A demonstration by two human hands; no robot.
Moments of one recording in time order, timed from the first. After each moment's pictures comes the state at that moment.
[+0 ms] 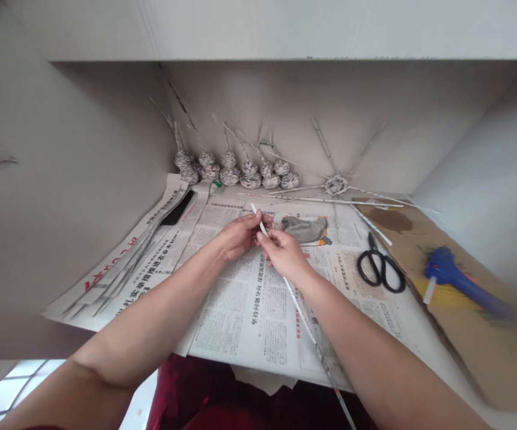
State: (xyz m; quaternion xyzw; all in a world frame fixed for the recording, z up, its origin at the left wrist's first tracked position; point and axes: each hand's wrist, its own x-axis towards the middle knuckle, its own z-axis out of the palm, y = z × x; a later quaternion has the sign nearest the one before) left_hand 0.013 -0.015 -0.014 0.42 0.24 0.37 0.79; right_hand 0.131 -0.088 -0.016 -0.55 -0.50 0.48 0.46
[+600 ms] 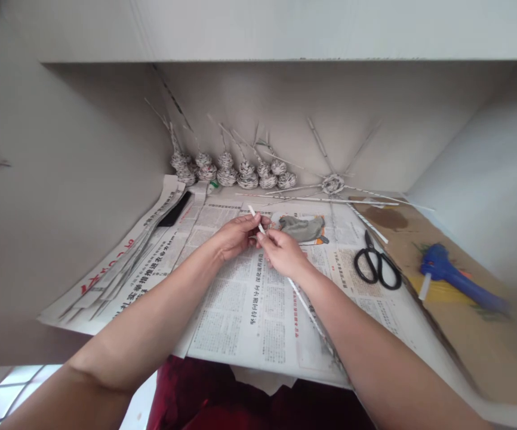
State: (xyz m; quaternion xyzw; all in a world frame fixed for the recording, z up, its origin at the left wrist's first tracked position) left_hand 0.009 -0.013 -0.015 0.48 0.23 0.35 0.77; right_hand 0.137 -0.087 -0.014 -0.56 -0.54 0.47 0.43
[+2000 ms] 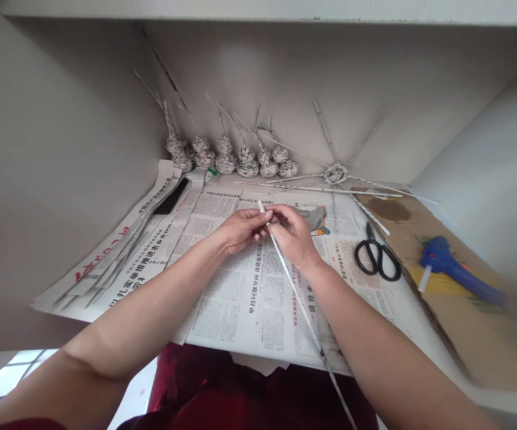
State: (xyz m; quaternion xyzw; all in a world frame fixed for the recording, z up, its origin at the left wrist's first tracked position) left_hand 0.020 -0.028 -0.010 0.46 0.27 0.34 0.78; right_hand 0.150 -0.086 -0.006 -0.48 -0.61 0.31 0.55
